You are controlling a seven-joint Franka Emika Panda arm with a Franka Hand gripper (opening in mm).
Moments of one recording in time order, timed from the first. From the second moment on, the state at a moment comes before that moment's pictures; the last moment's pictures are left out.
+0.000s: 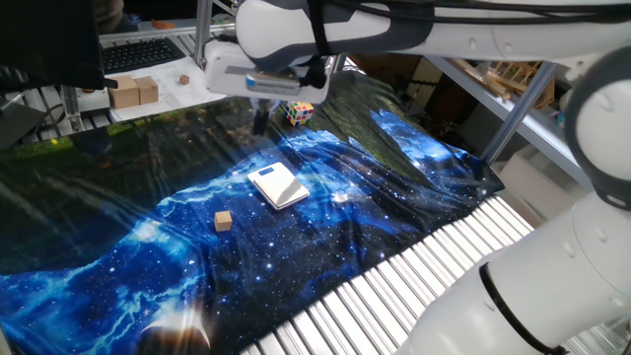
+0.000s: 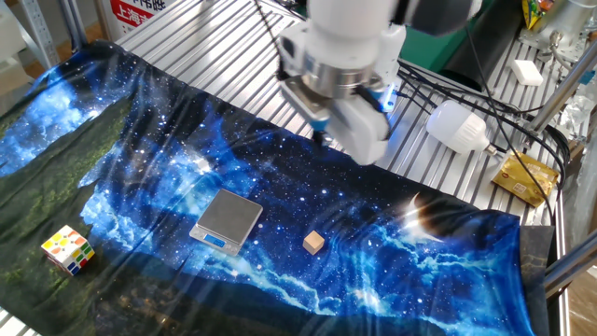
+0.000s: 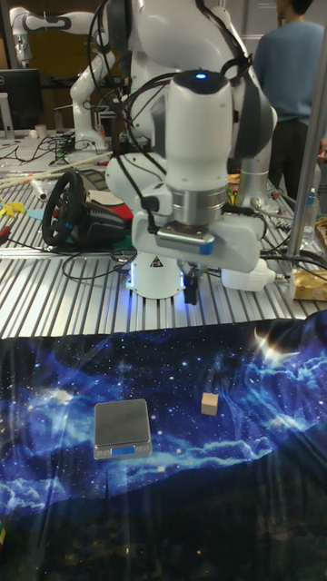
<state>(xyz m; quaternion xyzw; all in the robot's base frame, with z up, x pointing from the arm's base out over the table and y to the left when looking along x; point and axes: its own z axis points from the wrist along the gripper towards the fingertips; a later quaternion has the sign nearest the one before) 0.472 0.069 0.318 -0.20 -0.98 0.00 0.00</state>
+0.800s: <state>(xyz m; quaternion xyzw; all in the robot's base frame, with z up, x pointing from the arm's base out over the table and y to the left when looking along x) 0.459 0.091 0.284 -0.23 -0.97 -0.01 0.00</state>
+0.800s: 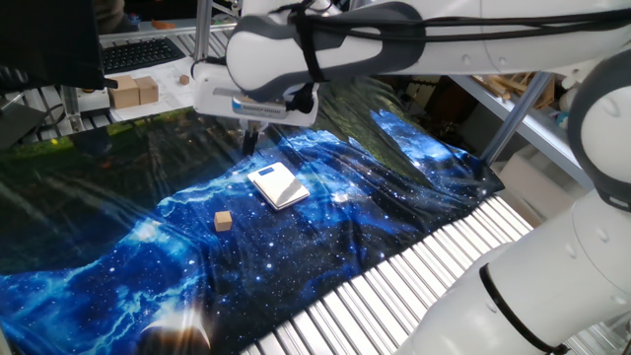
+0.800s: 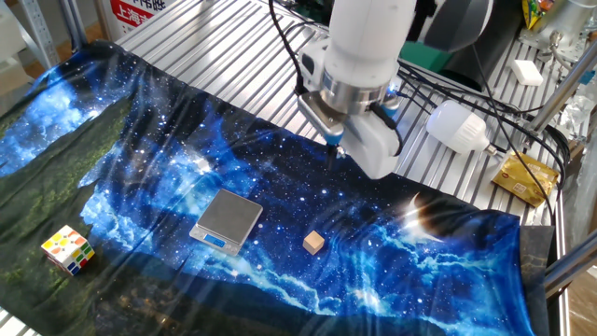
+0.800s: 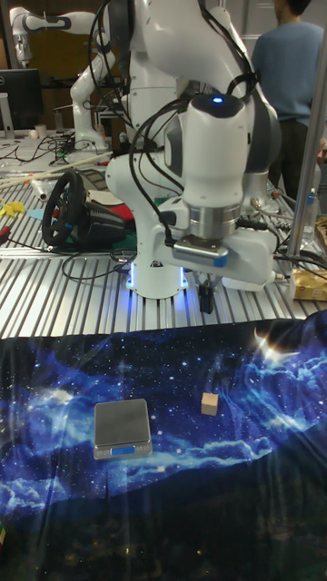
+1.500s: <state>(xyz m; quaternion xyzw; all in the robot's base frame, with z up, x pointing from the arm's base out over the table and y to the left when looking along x) 0.459 0.091 0.284 -0.23 -0.97 0.00 -0.01</state>
